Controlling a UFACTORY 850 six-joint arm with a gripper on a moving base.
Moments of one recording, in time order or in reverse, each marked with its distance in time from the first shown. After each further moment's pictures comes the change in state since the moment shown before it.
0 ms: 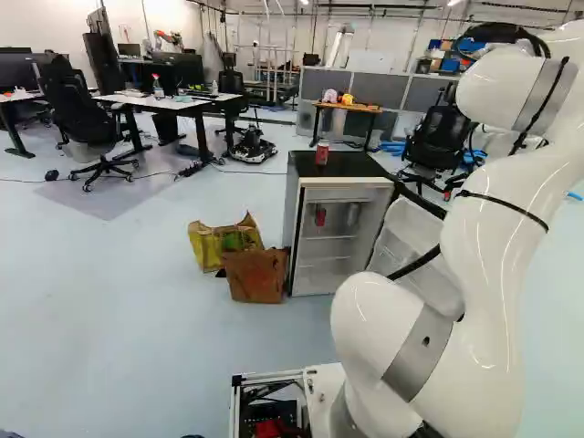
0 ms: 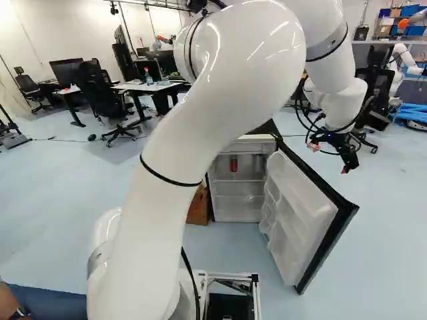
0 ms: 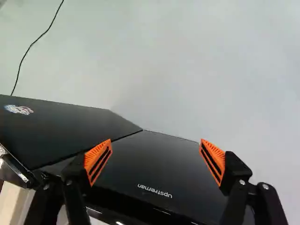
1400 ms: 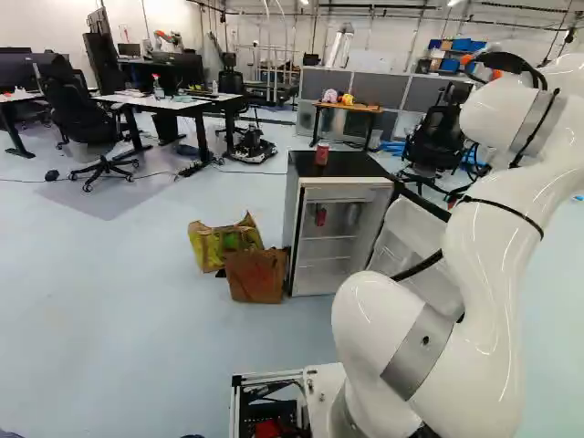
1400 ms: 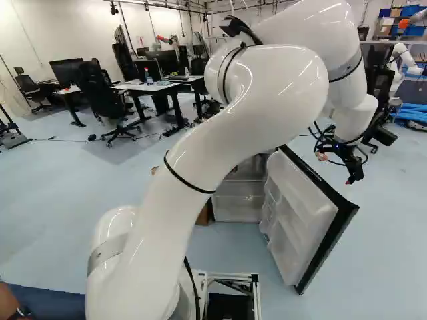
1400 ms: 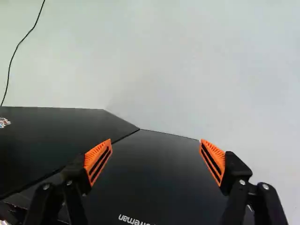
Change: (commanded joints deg) arm -1.9 -7.4 -5.7 0.1 -1.5 0.0
